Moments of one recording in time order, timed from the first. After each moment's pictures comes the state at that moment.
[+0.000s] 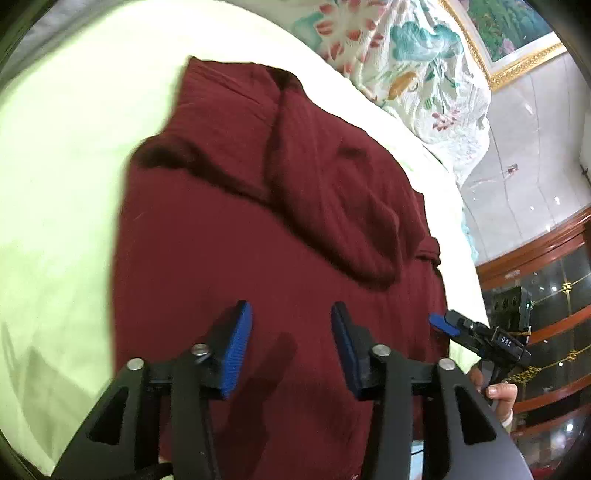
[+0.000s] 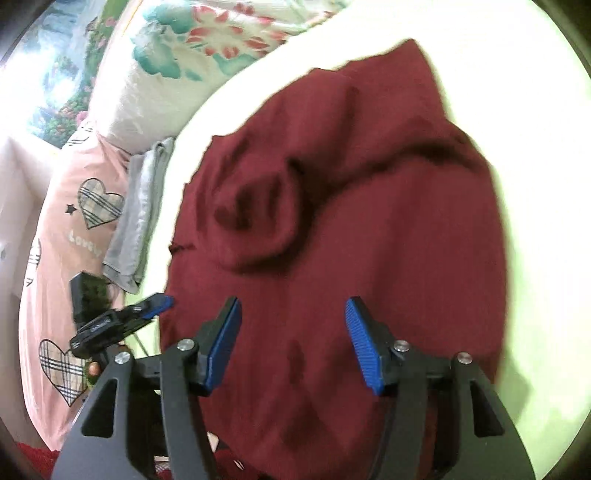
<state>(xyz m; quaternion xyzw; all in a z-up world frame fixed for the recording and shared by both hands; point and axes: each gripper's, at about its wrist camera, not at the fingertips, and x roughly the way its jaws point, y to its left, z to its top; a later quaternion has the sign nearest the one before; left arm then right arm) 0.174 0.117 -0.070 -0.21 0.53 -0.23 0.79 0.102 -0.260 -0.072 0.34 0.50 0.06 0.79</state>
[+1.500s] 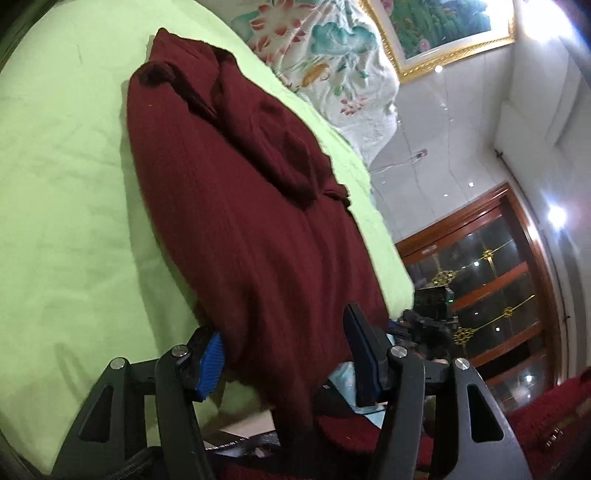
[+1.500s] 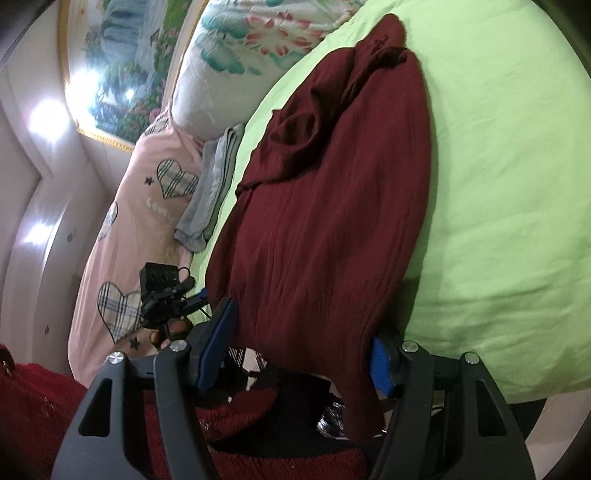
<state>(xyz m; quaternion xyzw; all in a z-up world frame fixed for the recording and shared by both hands) 0.076 0.152 -0.095 -0.29 0.47 -0.40 0.74 -0.034 -0.253 -0.091 0.39 0.42 0.20 0.79</state>
